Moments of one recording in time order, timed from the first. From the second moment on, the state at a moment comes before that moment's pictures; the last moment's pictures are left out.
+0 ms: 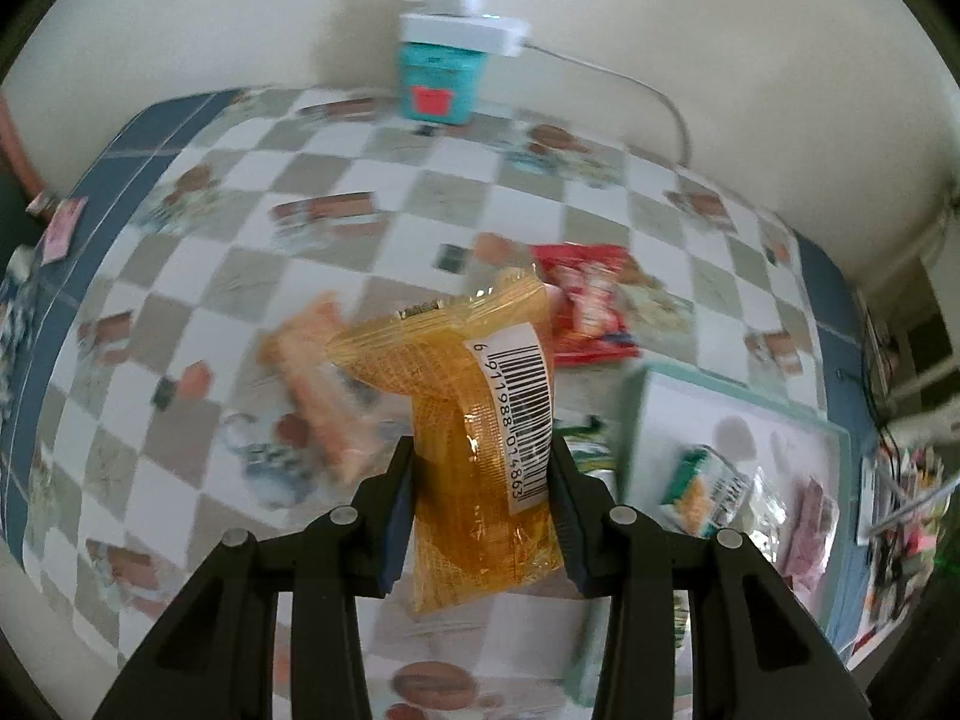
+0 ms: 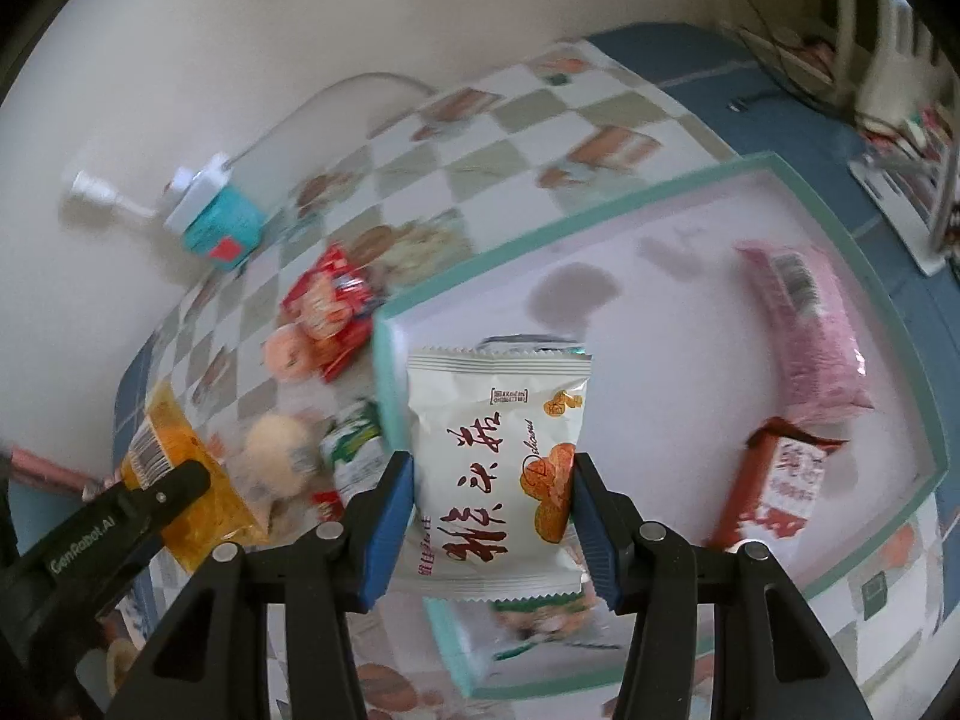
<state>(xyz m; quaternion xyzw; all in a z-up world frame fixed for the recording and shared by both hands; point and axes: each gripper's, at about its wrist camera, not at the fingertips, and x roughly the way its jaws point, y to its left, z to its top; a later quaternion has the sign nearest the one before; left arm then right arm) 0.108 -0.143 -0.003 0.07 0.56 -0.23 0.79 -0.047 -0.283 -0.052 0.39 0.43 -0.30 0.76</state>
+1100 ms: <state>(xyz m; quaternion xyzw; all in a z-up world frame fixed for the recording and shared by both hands) 0.057 -0.273 -0.049 0.18 0.54 -0.31 0.76 -0.071 -0.362 -0.083 0.44 0.42 -0.35 0.71</state>
